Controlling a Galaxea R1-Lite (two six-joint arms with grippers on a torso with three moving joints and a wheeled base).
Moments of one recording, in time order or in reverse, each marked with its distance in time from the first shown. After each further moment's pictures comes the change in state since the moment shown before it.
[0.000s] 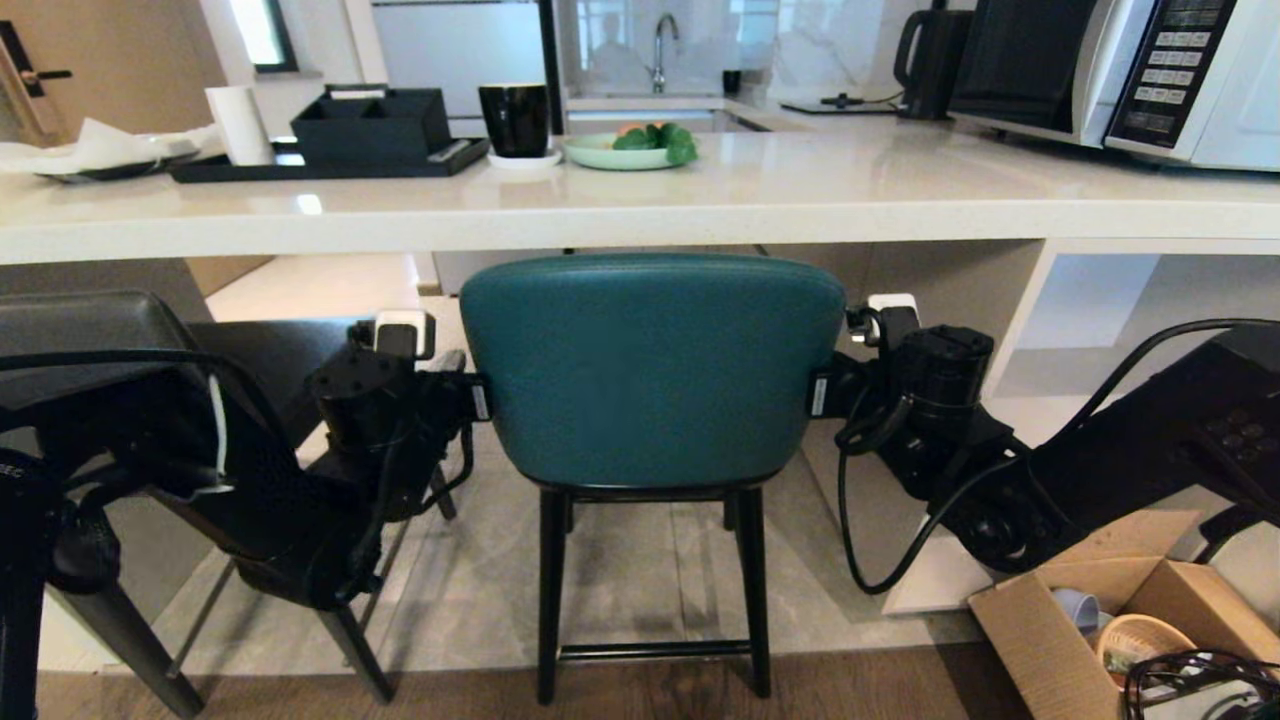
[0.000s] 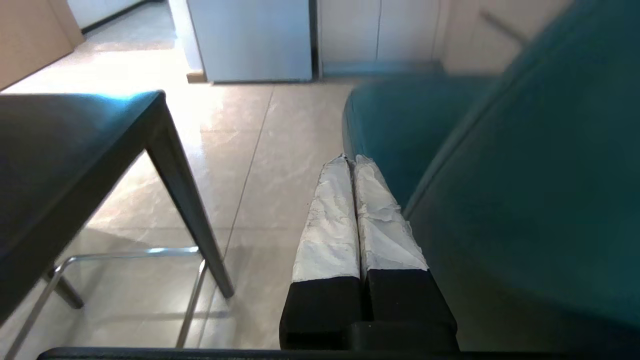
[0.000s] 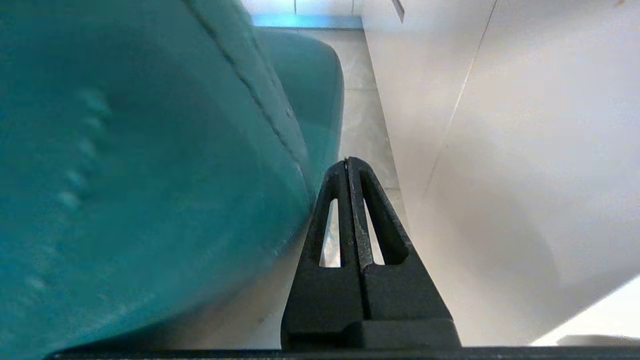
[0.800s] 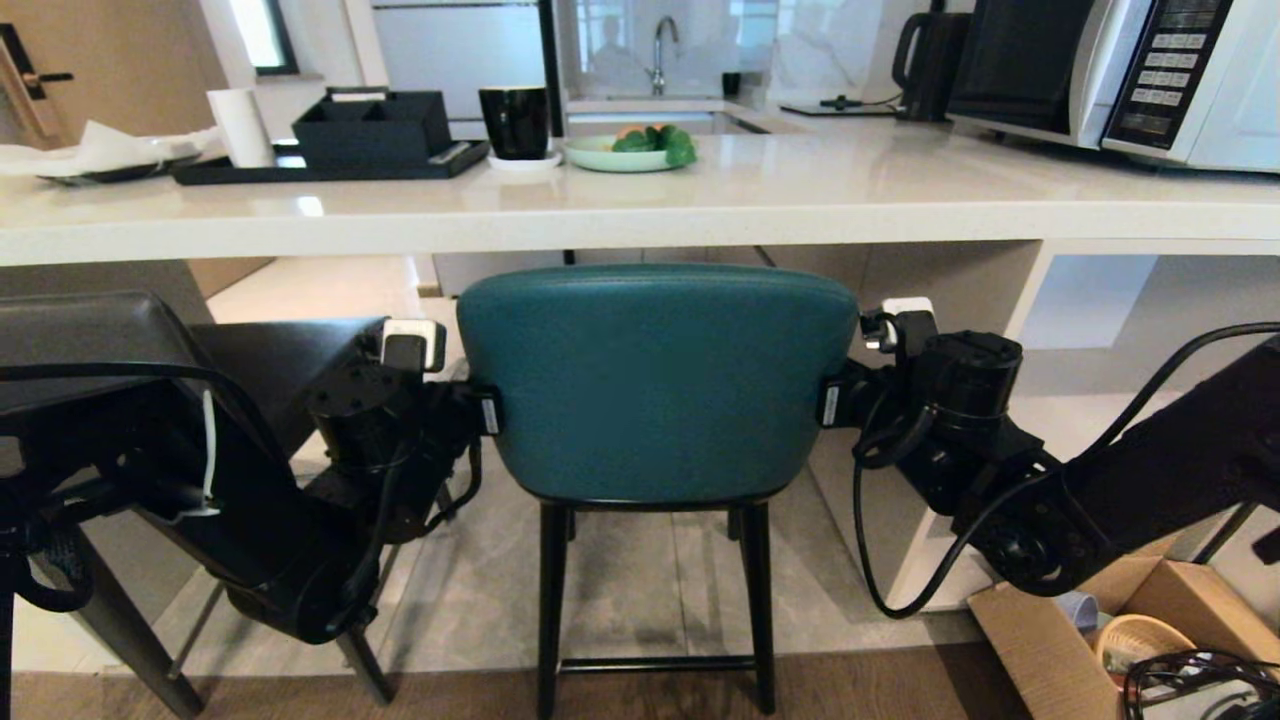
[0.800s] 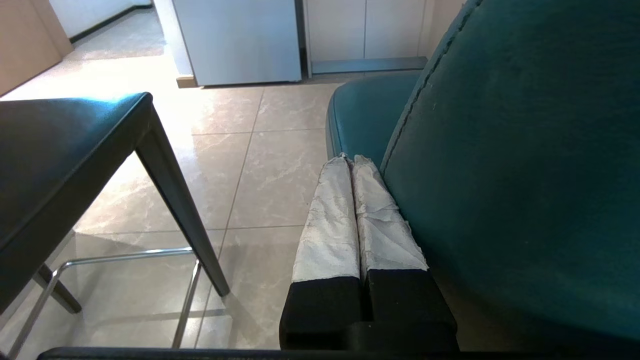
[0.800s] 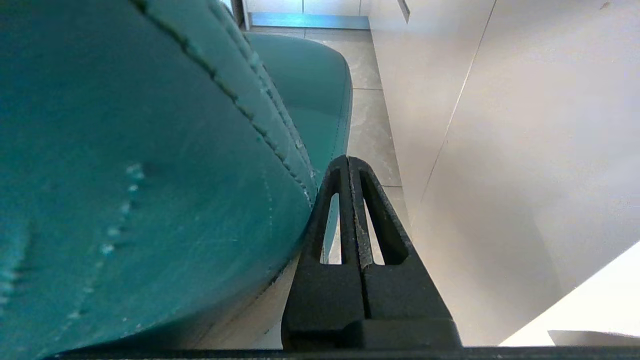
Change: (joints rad) left arm -0.062 -0.026 0.073 -0.039 0.000 0.023; right arm 0.030 -0.044 0.074 -0.024 0.031 -0.005
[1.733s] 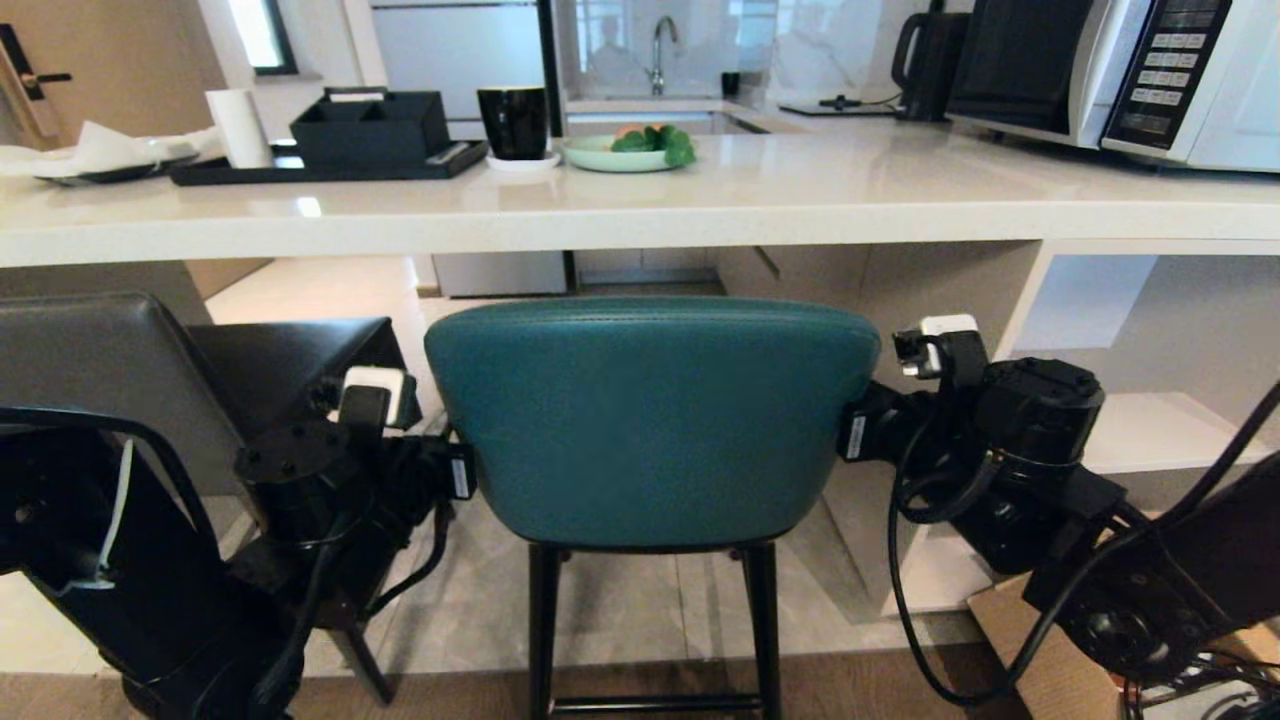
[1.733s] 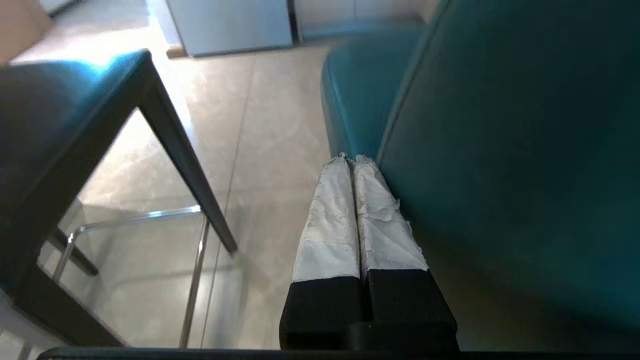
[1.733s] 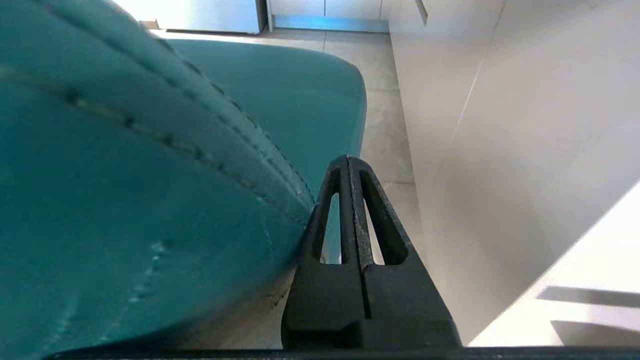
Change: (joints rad) left arm -0.010 -0.115 0.295 -0.088 0.003 0.004; right arm 0.055 -0.148 0.229 -0.078 -0.003 0.003
